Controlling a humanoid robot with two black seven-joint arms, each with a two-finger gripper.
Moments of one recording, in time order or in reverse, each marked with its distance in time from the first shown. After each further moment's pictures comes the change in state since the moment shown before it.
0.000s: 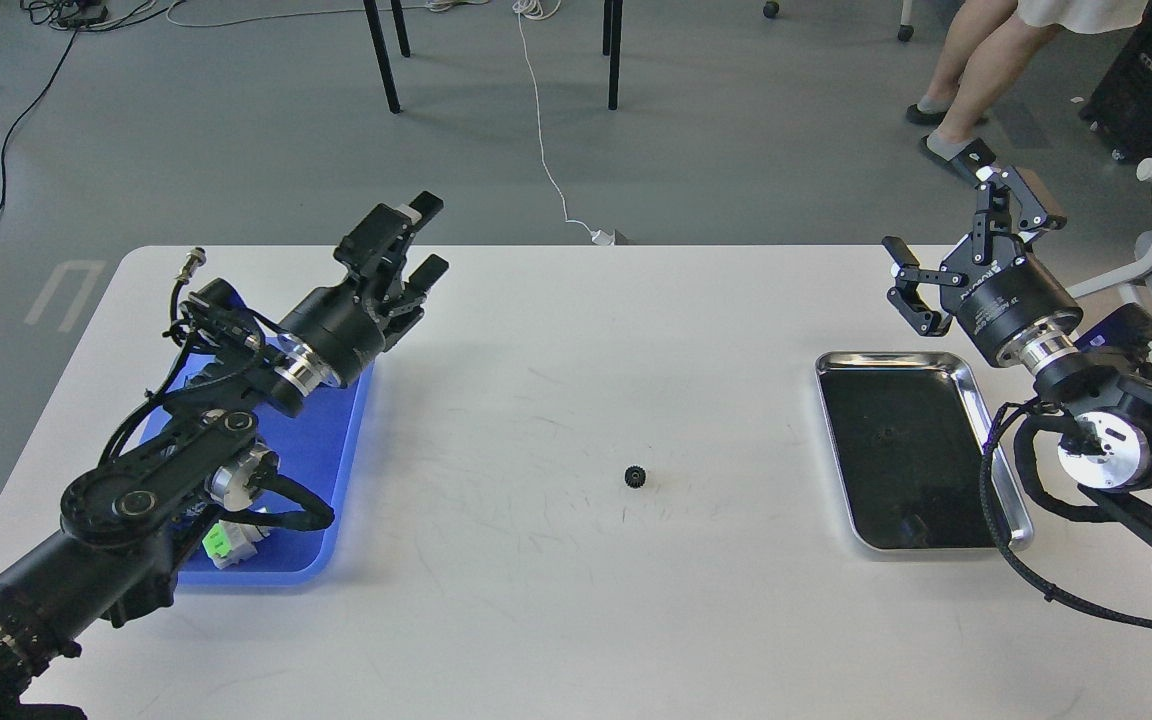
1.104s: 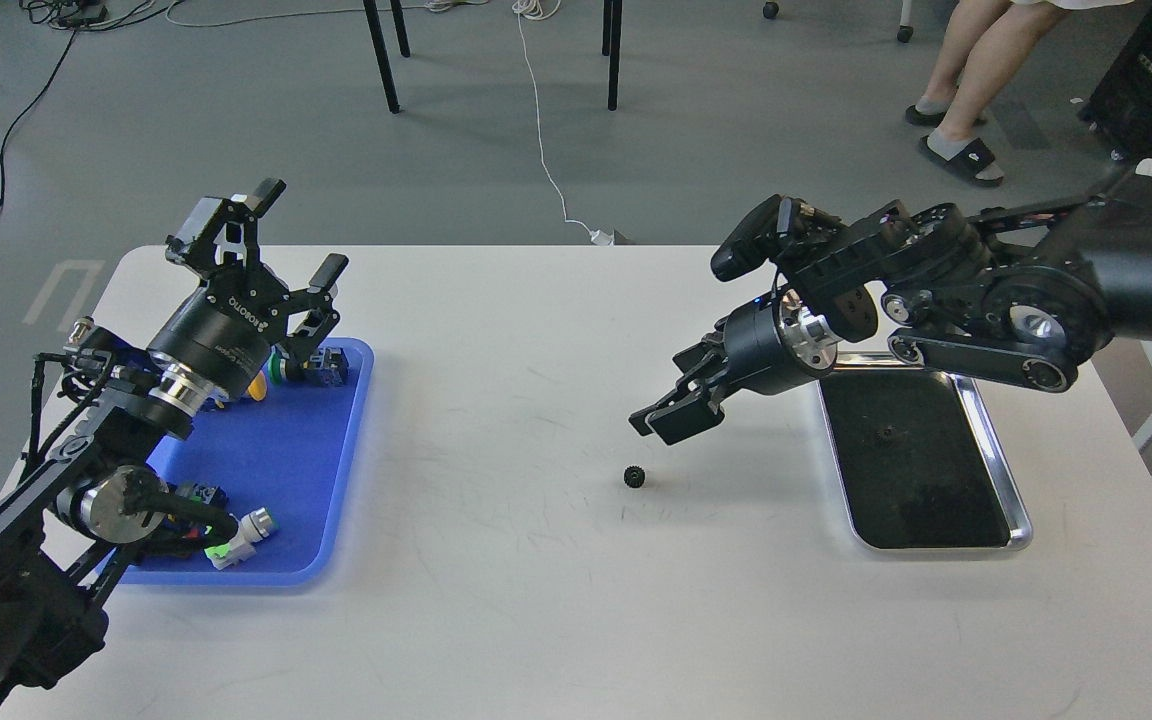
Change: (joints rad) left arm 0.196 0.108 -0.204 -0.183 -0.241 -0.210 0.131; right arm 0.930 0.419 -1.128 0.034 -1.304 0.003 0.000
